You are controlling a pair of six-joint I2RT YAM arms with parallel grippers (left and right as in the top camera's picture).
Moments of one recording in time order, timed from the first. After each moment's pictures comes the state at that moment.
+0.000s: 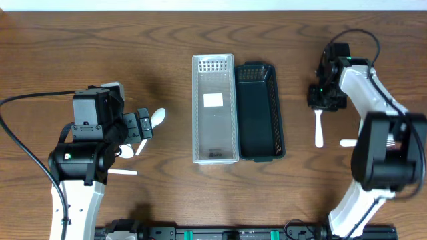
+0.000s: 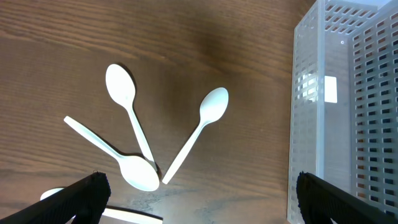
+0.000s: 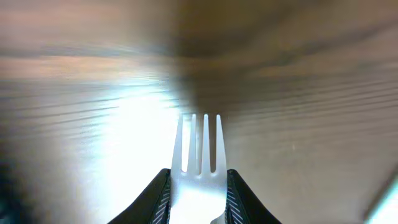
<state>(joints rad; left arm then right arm) -0.01 1.04 1.04 -0.94 0.02 -0.17 -0.01 1.95 1.43 -0.94 0.03 0.10</state>
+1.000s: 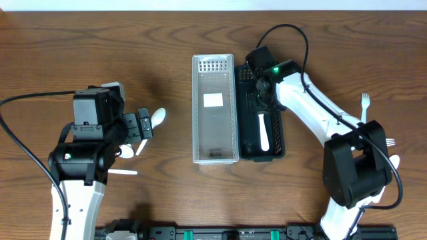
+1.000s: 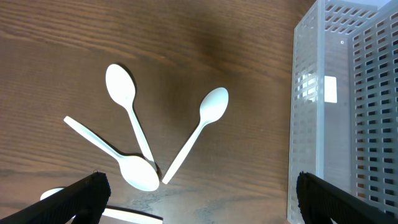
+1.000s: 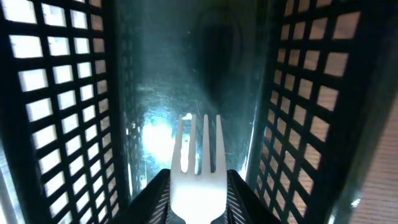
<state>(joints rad) -0.01 1.04 1.04 -0.94 0.02 -0.17 0.43 1.94 1.48 -0.95 0.01 0.39</state>
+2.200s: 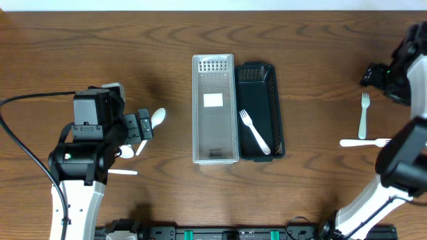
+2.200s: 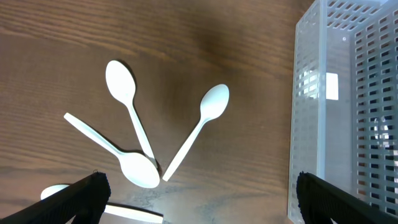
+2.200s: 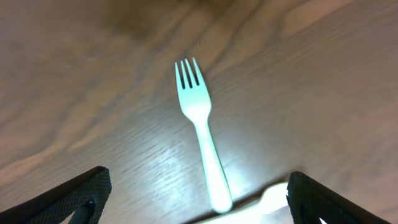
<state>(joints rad) -0.01 1.04 1.04 -0.95 0.02 -0.17 -0.38 2.06 1.73 -1.08 0.08 0.15</state>
